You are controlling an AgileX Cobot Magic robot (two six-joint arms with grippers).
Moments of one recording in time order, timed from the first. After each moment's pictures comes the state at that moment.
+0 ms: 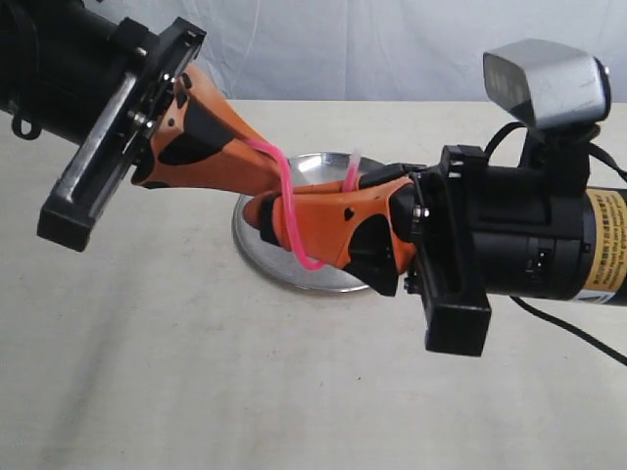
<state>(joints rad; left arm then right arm) -0.38 1.37 -1.12 -1.12 1.26 1.62 0.40 1.25 -0.53 -1.12 -1.13 1.18</state>
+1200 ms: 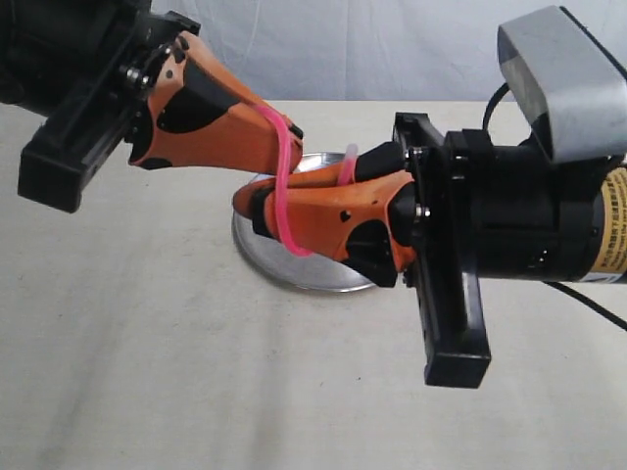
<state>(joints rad) -0.38 1.35 -1.12 -1.23 1.28 1.44 0.40 1.25 -0.59 -1.23 -1.14 0.96</state>
